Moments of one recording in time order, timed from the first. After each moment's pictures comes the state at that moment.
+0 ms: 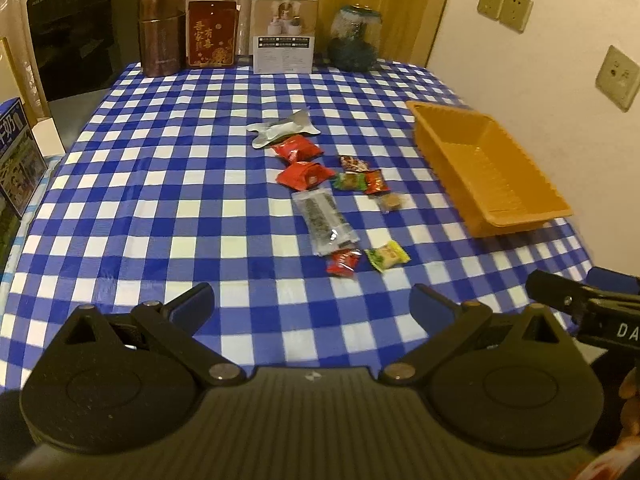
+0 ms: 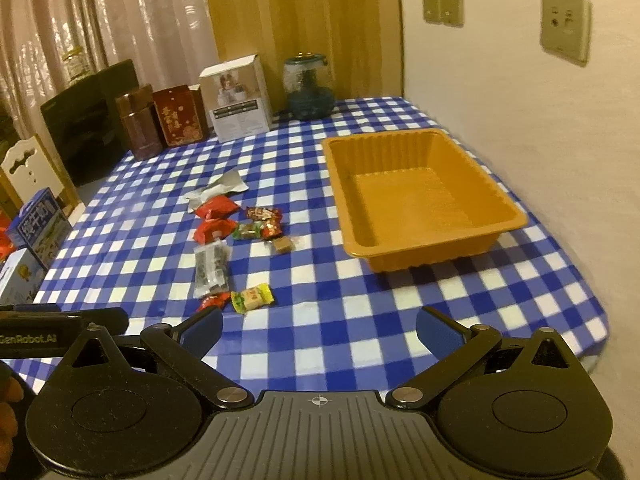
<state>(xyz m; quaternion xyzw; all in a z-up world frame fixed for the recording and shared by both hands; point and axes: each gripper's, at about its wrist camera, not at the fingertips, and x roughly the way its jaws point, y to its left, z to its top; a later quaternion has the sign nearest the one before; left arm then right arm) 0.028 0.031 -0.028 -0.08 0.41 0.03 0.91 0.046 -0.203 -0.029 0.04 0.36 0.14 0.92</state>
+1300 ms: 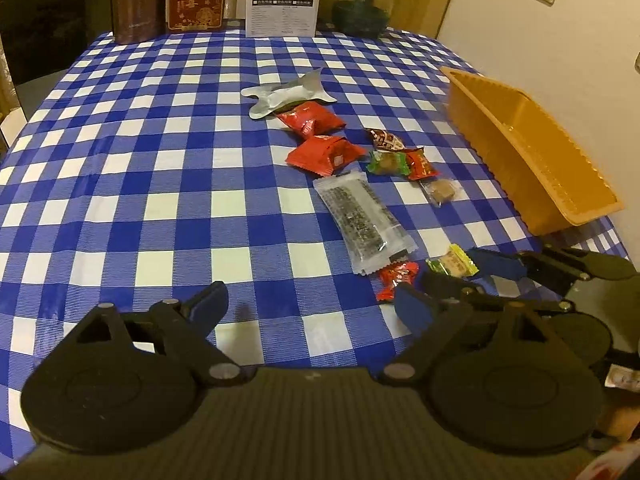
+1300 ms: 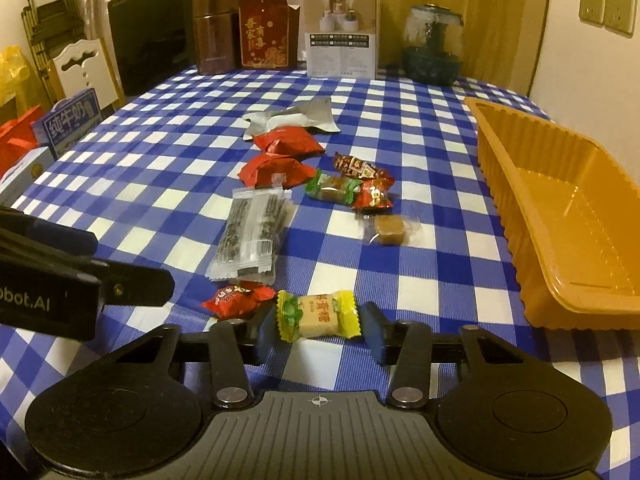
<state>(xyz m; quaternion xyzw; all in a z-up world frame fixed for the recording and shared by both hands) 0.101 0.066 -0.102 -0.08 0.44 0.00 0.90 0.145 -0.106 -0.143 -0.08 0.36 0.26 0.89</state>
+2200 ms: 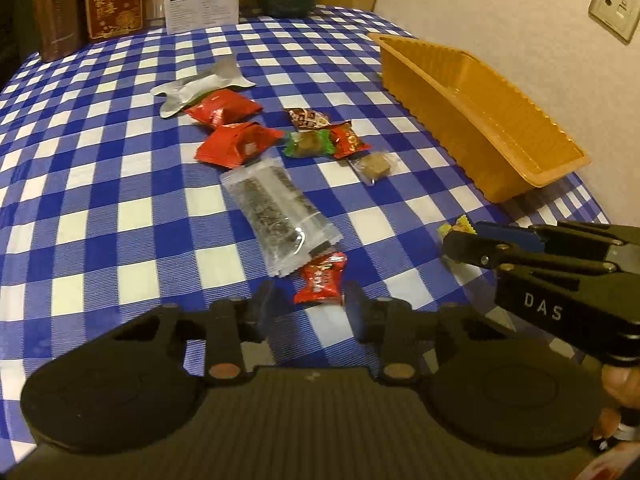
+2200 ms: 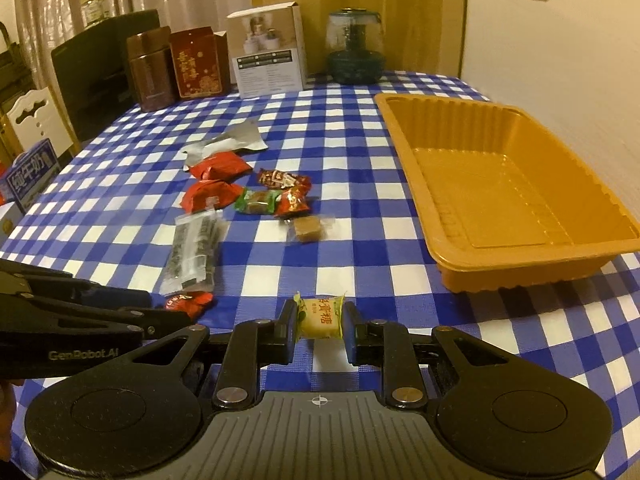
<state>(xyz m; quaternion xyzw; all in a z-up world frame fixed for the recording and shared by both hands) 0.124 0.026 -0.119 -0.05 0.44 -0.08 0.89 0.133 -0.156 -0.123 -0.01 0.37 0.18 0.91</state>
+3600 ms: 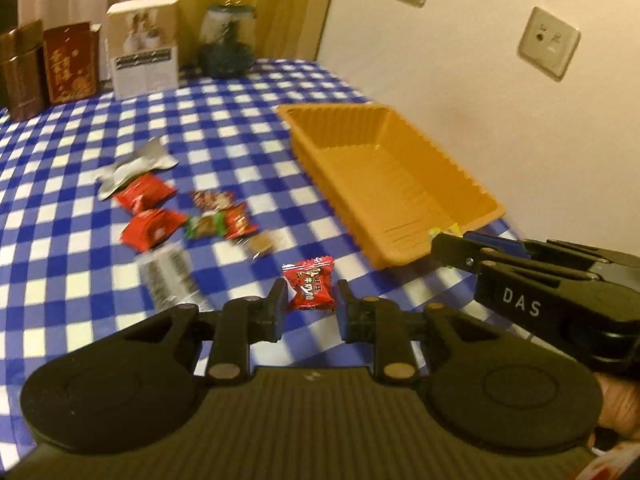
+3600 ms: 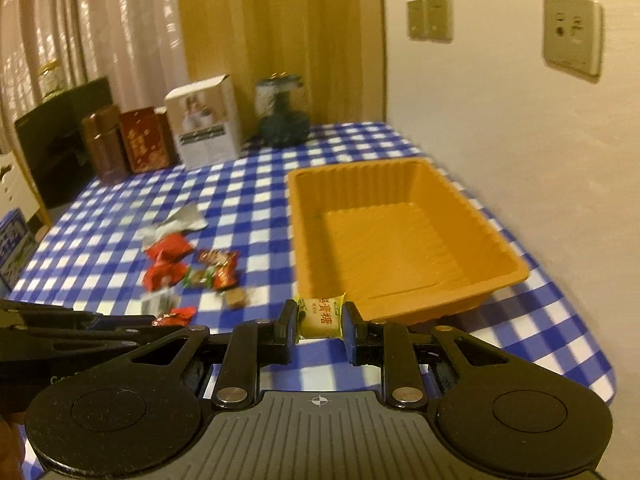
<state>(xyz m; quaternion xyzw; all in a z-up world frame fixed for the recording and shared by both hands) 0.118 -0.047 -0.039 -0.06 0.39 -0.13 0.91 0.111 -0.230 -0.047 0.03 0.31 0.11 0.94</state>
